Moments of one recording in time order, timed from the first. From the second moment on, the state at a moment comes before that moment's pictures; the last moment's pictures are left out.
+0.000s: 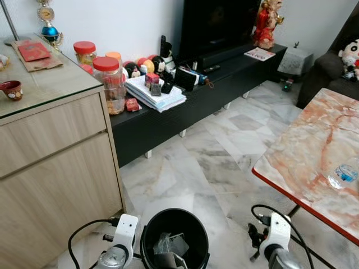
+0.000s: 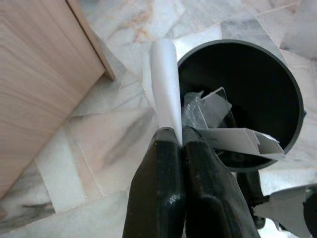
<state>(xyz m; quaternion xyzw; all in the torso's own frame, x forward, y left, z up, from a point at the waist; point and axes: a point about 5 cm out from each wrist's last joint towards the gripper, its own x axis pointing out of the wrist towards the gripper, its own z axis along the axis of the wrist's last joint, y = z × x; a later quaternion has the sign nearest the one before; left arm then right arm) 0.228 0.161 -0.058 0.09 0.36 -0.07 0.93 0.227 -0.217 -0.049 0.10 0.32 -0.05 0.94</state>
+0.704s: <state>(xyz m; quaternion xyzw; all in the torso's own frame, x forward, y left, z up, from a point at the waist) 0.247 0.143 -0.044 0.07 0.32 -0.11 0.94 0.272 -0.190 -0.016 0.04 0.25 0.08 0.96</state>
